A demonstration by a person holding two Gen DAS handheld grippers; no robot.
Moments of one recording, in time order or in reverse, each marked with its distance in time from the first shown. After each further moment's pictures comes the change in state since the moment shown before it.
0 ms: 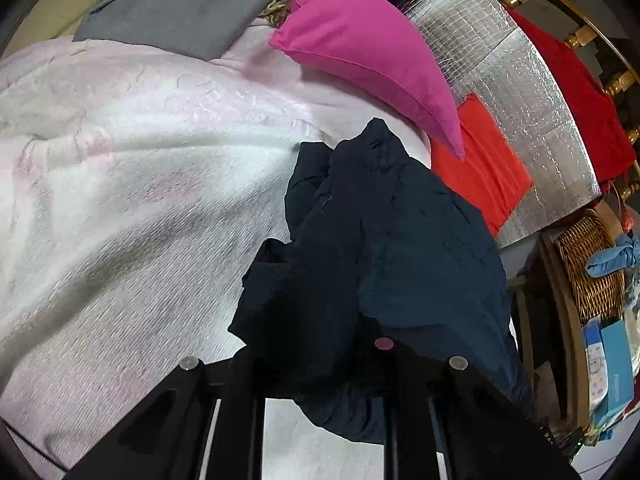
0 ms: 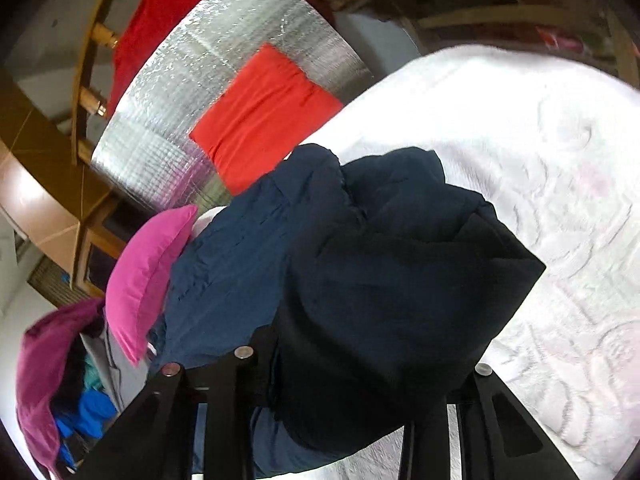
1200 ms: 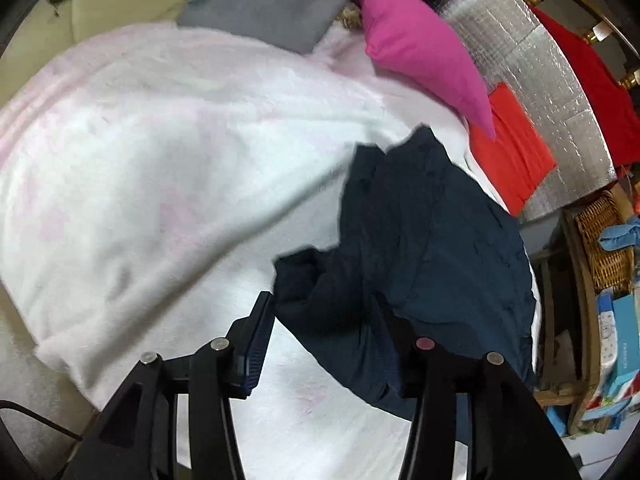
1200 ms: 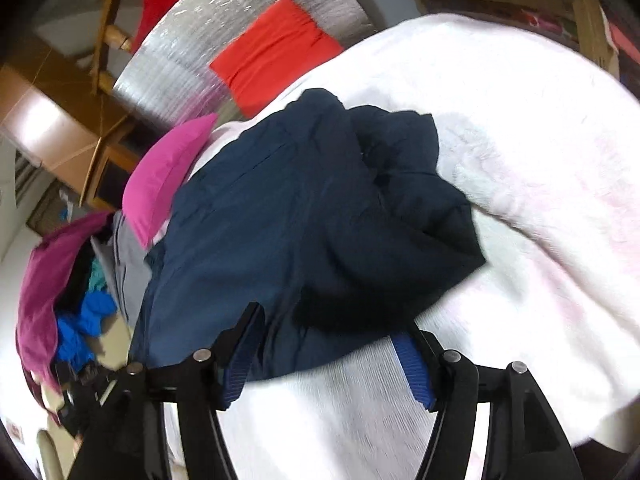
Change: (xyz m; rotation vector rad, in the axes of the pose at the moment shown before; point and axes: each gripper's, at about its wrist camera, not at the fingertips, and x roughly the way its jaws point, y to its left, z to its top) left arm -0.106 0.064 -0.023 -0.002 0.044 0.166; right arm -0.139 -0.031 -0.094 -0.112 0.222 -0.013
